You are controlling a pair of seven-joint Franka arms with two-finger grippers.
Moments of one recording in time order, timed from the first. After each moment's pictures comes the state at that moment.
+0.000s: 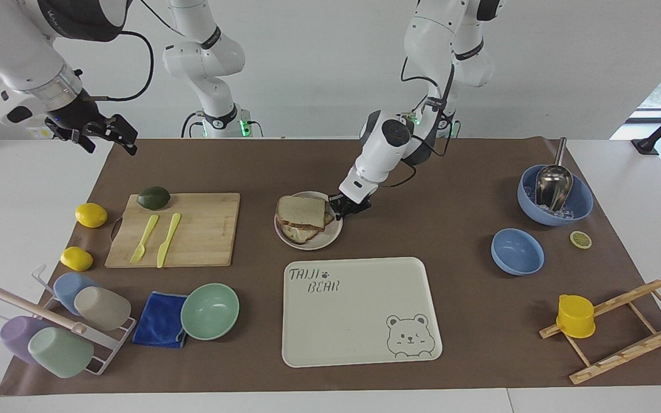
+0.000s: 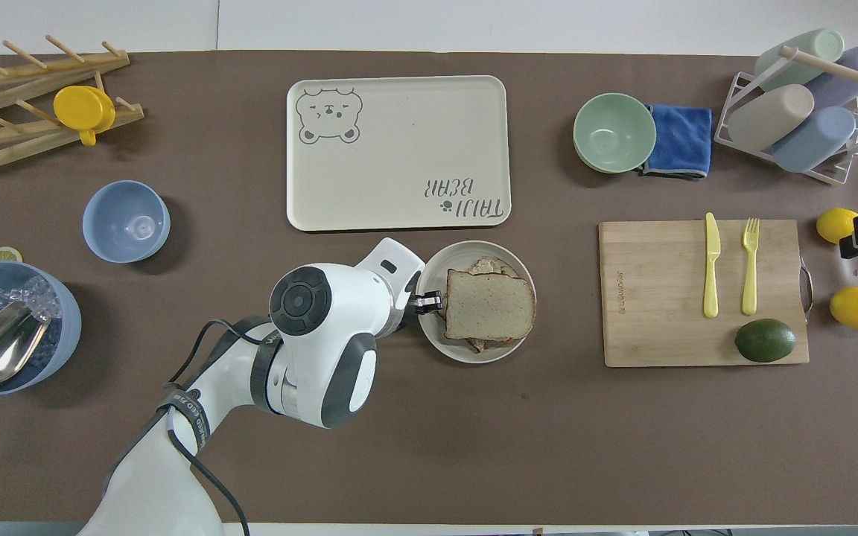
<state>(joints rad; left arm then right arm) -0.74 0.27 0.02 -2.12 -0.49 2.57 -0.40 0.12 0.02 -0.29 -1.55 0.04 1.42 -0.03</state>
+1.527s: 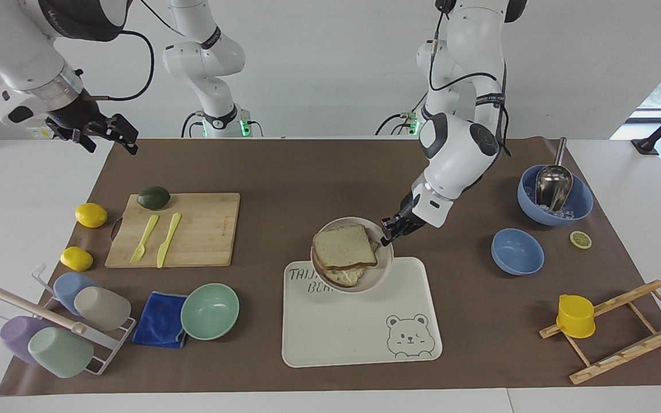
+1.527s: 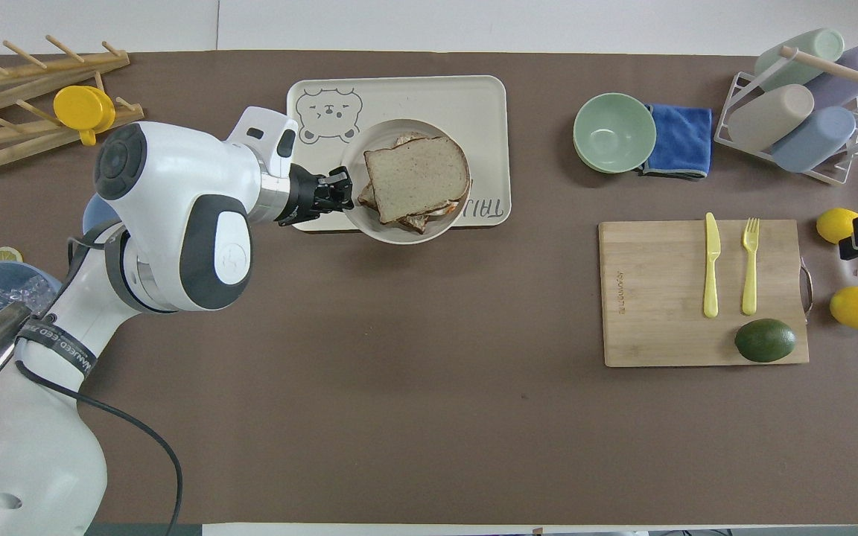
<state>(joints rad) -0.46 0.32 0.04 -1.80 -0.53 2.33 -0.40 0.12 0.02 -0.29 -1.55 0.04 1.42 -0.03</state>
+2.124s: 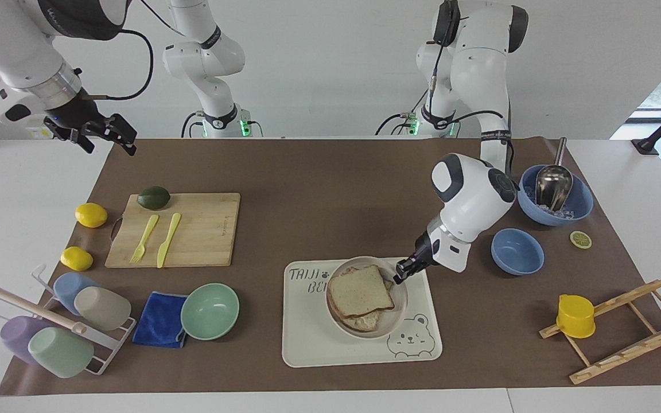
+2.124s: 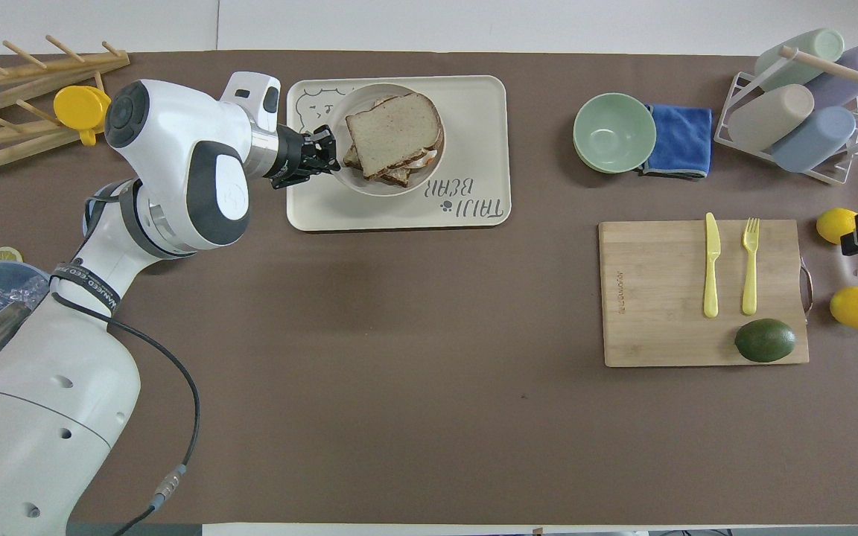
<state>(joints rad) -0.39 0.55 0.05 -1.59 -0.57 2.34 -0.40 0.12 0.02 -0.29 -1.55 0.04 1.44 -0.03</state>
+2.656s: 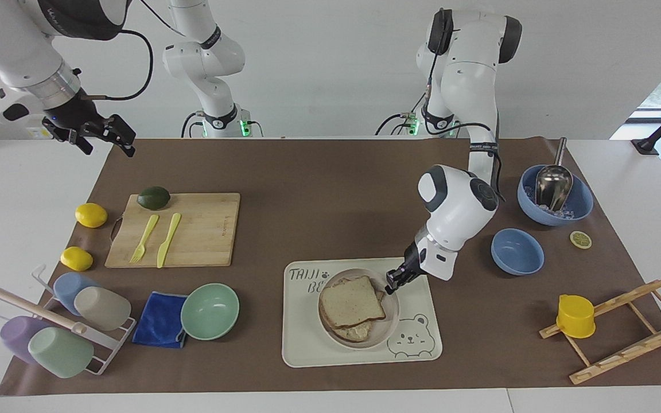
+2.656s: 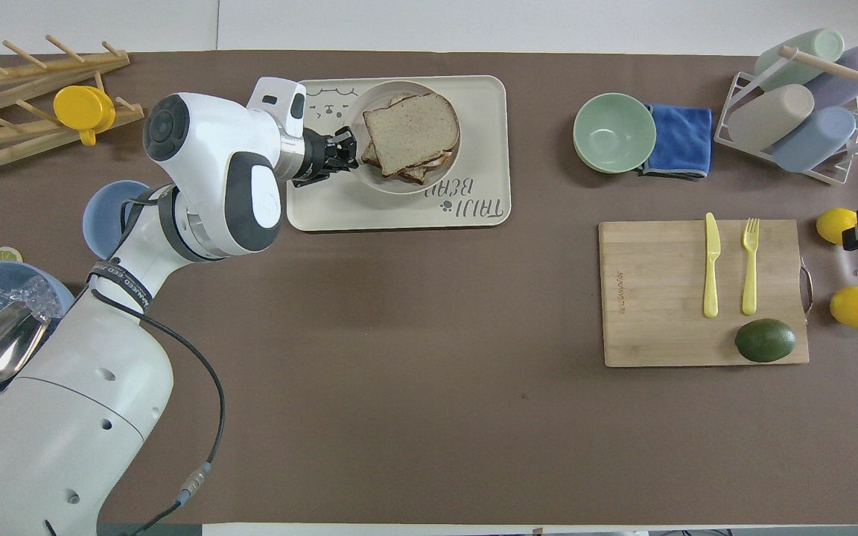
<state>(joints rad) -0.43 0.59 0.04 -1.59 -0.57 2.44 -0.40 0.12 0.02 -0.29 -1.55 0.04 1.45 -0.03</state>
